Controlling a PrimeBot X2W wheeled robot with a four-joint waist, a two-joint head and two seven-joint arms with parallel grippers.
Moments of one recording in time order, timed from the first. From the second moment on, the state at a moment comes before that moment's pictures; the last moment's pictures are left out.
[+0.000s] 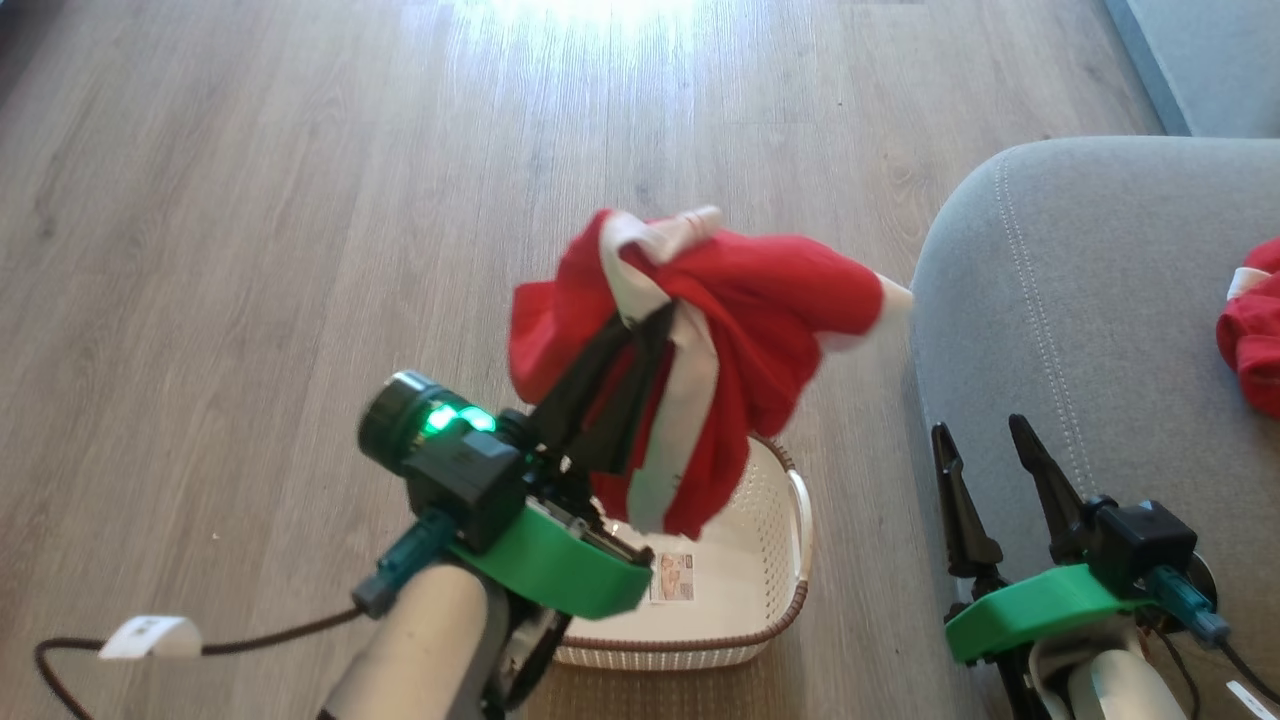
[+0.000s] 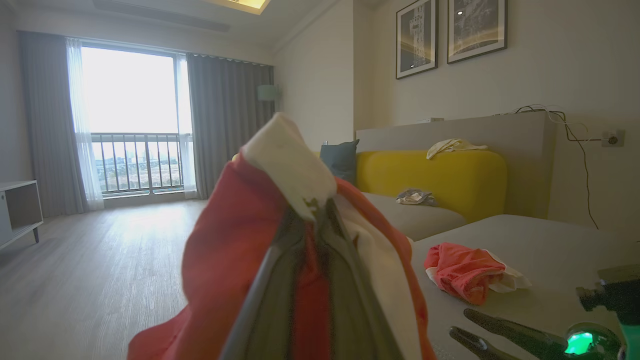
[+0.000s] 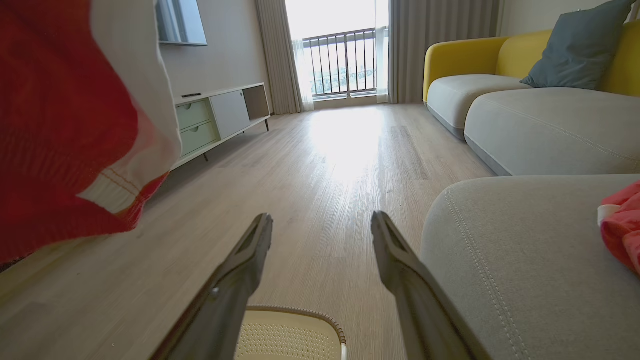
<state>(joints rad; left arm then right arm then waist) -0.25 0.05 -0.49 -0.09 -0.25 -0.01 -0.25 0.00 -0.05 0.04 0.18 0.19 0.13 -0.26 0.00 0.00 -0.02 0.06</state>
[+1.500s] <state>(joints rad) -0.24 0.05 -0.50 -0.07 -0.25 -0.01 -0.25 0.00 -0.05 0.15 0.05 0.18 0.13 -0.26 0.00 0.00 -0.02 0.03</state>
